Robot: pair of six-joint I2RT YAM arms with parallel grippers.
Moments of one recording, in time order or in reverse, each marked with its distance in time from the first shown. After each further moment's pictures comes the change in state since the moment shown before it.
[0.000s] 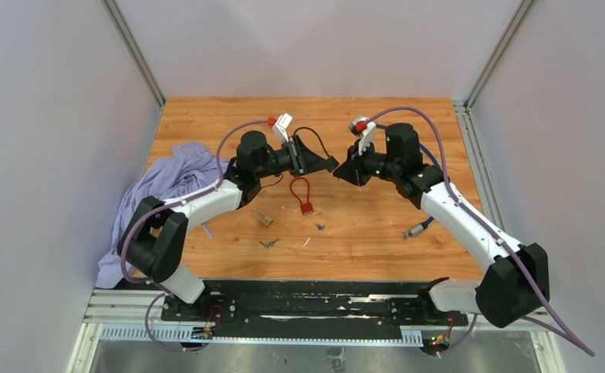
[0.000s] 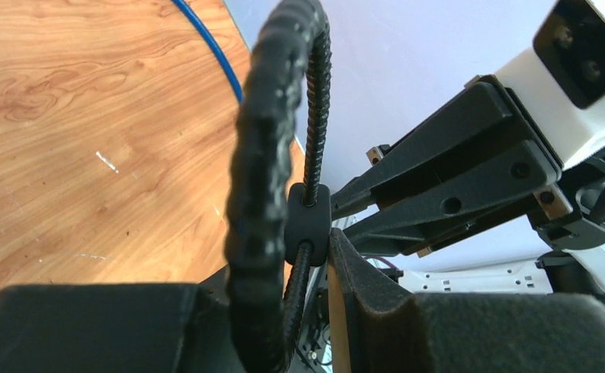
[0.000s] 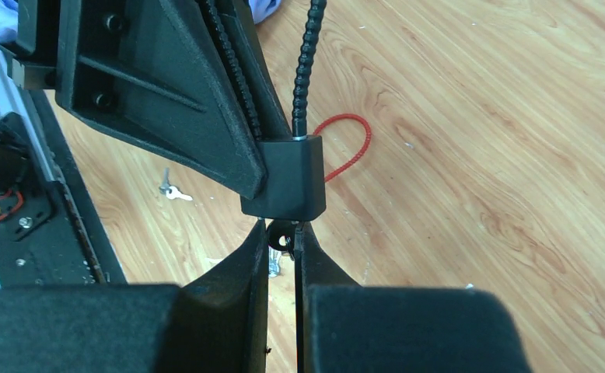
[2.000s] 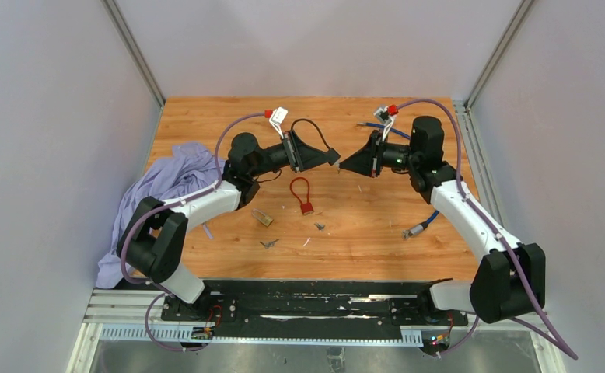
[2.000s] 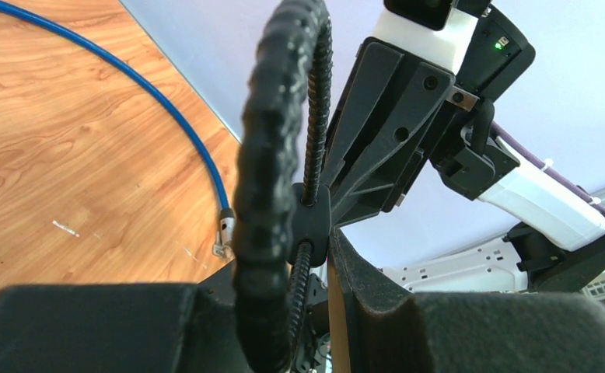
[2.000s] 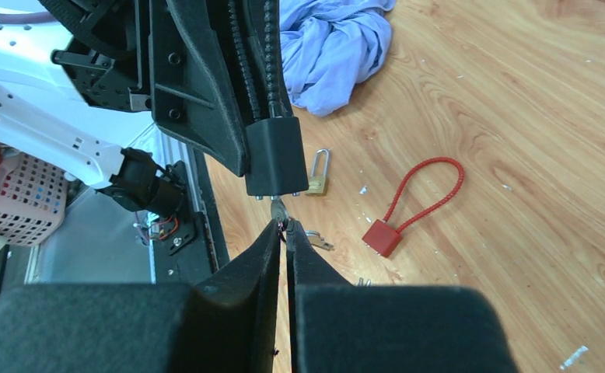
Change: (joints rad) left arm 0.011 -0.002 -0.022 0.247 0.068 -0.038; right arm -0.179 0.017 -0.047 0.257 -0.423 0.336
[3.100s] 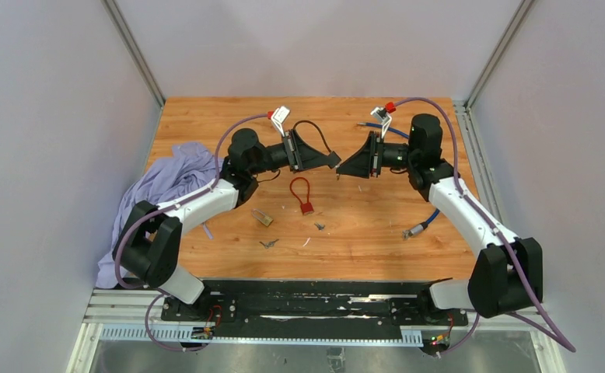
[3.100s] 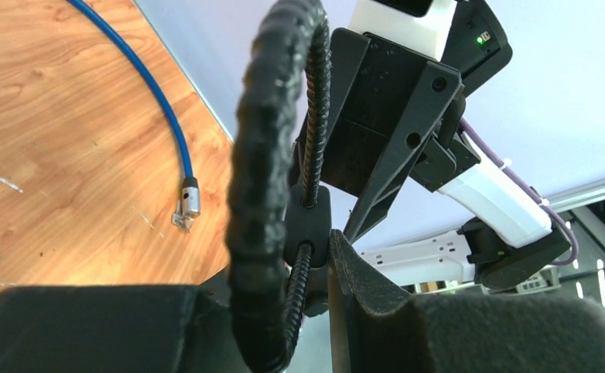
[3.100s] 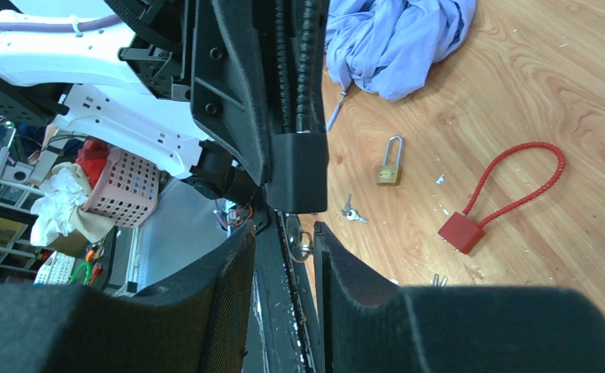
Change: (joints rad) left arm -0.001 -0.034 0.034 -0.124 0.044 -0.093; right arm 0.002 0.024 0.008 0.043 -0.124 0.180
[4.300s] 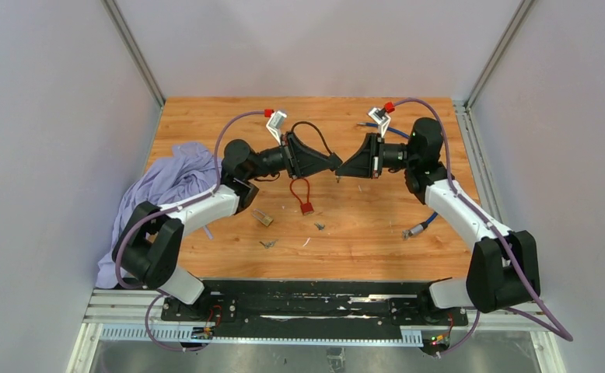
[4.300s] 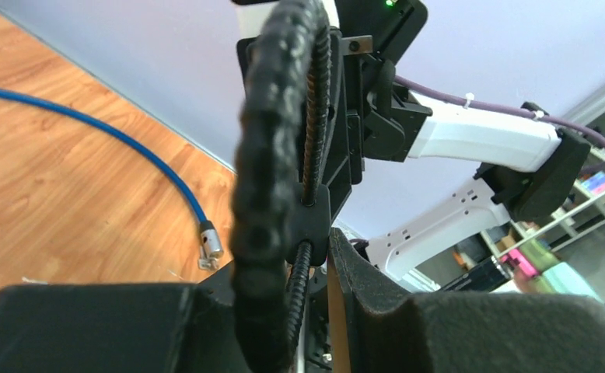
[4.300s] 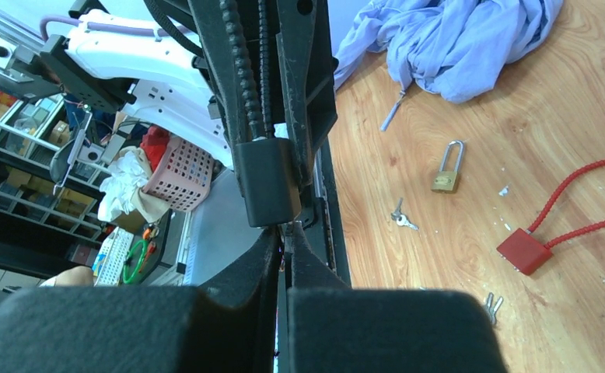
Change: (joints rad) left arm -0.013 -0.004 -0.064 0.275 0.047 0.135; right arm 0.000 0.032 -0.043 0.242 -0.128 0.230
